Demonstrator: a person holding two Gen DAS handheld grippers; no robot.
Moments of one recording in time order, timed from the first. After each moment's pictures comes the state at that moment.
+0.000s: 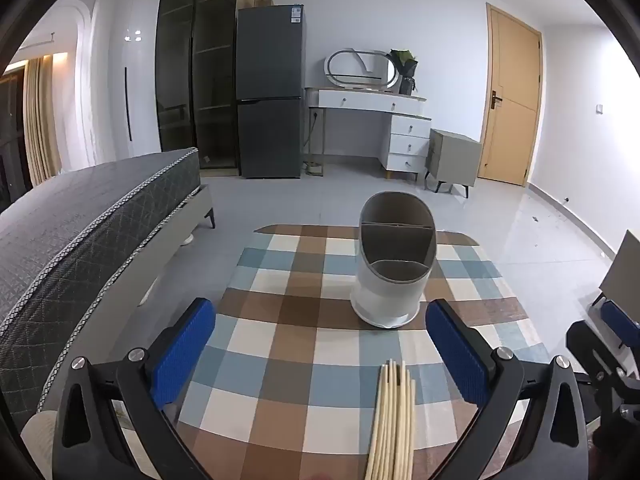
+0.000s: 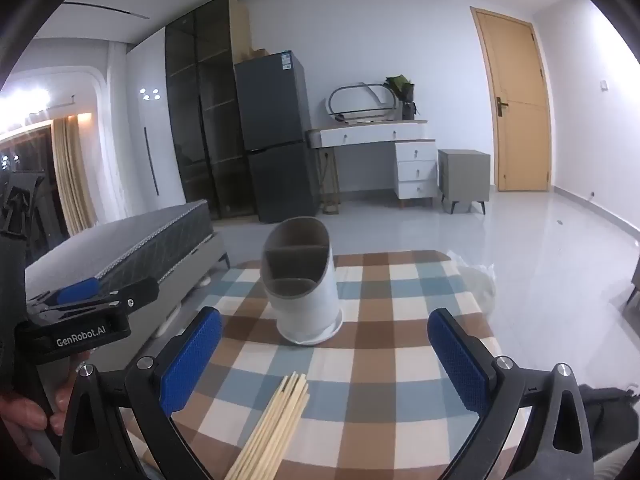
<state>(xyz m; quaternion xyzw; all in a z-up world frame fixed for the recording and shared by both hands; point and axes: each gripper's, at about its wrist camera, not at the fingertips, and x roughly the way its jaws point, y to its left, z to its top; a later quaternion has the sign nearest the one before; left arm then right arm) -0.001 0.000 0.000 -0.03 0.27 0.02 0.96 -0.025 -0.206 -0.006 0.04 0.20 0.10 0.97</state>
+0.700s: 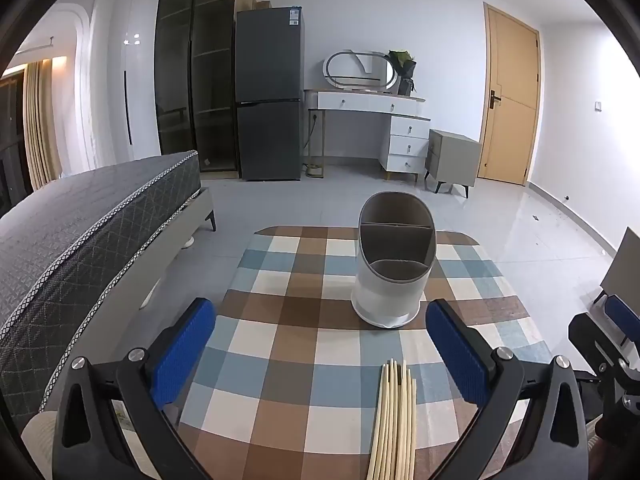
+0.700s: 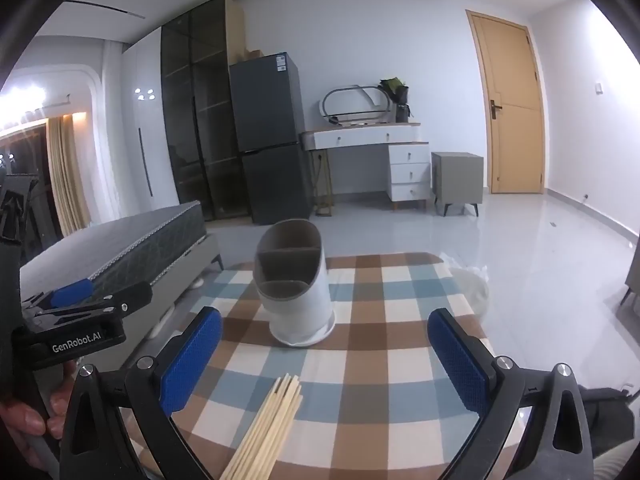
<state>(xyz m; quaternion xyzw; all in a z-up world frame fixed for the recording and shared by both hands) -0.001 -0.003 -0.002 -0.02 0.27 0.01 0.96 -0.029 -0.207 -0.002 0.03 0.20 0.09 0.98</state>
